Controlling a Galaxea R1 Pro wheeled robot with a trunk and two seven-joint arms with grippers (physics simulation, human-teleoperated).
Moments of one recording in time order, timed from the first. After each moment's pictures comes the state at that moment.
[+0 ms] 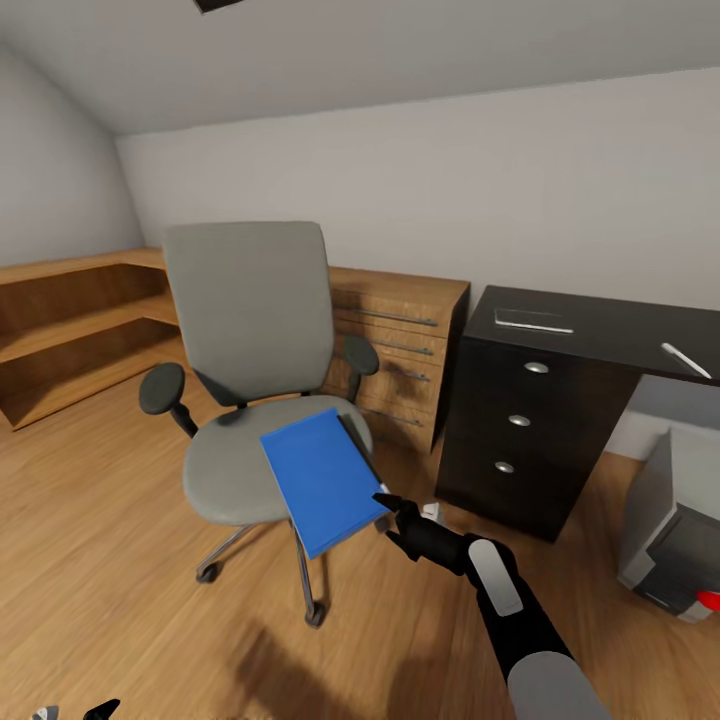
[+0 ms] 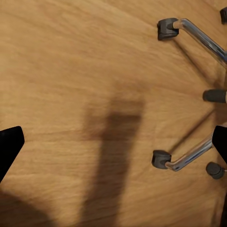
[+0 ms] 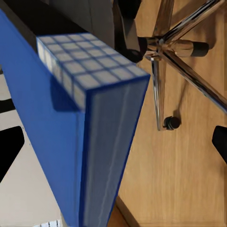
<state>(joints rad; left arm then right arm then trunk) 0.14 -0.01 0.58 -1.32 1.10 0.51 0.22 -0.55 0.16 -0.16 -0.86 -0.91 0.76 0.19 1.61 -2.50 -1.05</state>
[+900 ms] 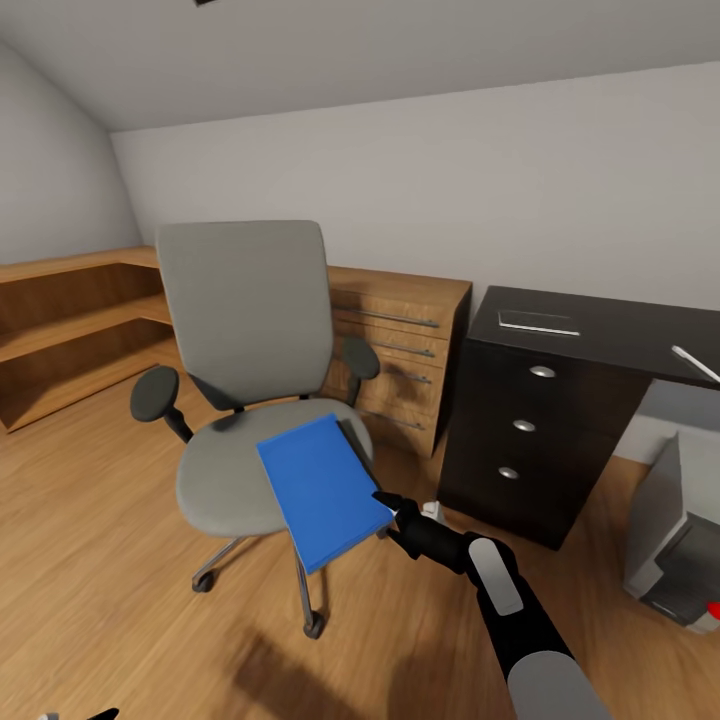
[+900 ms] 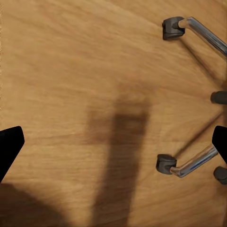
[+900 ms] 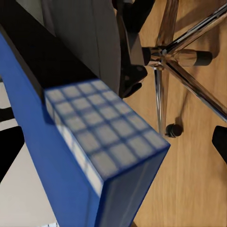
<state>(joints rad) 0.14 -0.01 0.57 -1.30 1.08 0.50 0.22 -0.55 0.16 -0.15 -0.87 -0.91 0.76 0.19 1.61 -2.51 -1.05</state>
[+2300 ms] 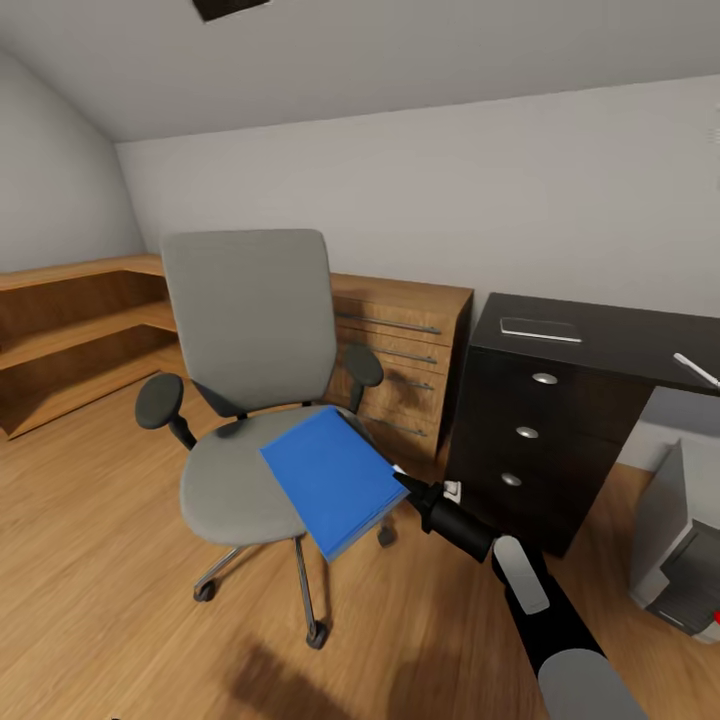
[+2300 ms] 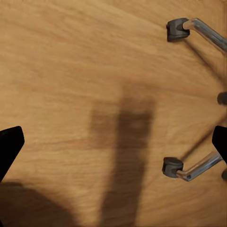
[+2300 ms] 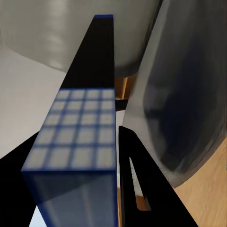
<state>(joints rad) 0.14 -0.02 0.57 -1.28 1.04 0.49 0.22 -0.55 0.06 -0.13 -0.88 -0.88 0.77 0.64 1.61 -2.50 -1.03</state>
